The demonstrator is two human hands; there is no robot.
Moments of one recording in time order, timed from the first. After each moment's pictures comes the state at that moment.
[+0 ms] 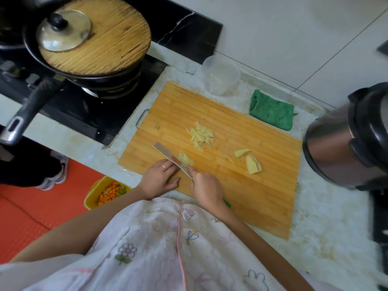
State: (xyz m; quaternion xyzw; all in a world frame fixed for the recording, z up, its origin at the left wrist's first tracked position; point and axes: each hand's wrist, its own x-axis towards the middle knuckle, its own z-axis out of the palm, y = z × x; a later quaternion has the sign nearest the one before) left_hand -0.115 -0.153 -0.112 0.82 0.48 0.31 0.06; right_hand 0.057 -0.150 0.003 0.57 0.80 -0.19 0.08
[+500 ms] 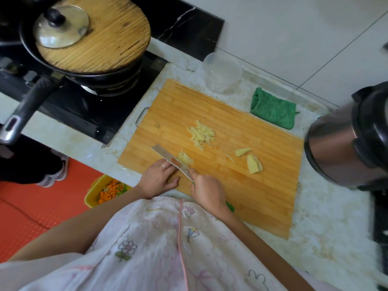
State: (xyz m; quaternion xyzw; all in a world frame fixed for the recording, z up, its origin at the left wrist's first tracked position) left_hand -0.115 -0.152 -0.105 0.81 0.48 0.32 0.06; right_hand 0.060 -0.153 0.010 0.55 0.81 -0.20 0.08
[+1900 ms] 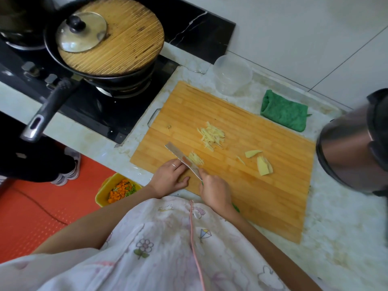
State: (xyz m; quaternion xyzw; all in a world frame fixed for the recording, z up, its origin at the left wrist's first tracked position) left_hand -0.116 -0.155 -0.105 0.80 0.50 0.32 0.09; right_hand 0.054 -0.155 -0.006 0.58 0.79 -0.19 0.08
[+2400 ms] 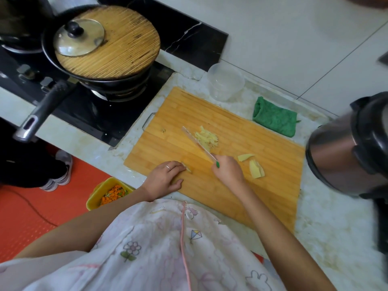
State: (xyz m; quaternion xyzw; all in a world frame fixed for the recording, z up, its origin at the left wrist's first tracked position) left_hand -0.119 -0.155 -0.102 0.81 0.49 0.30 0.11; right_hand 0.095 -0.089 0.002 0.61 0.76 -0.24 0.03
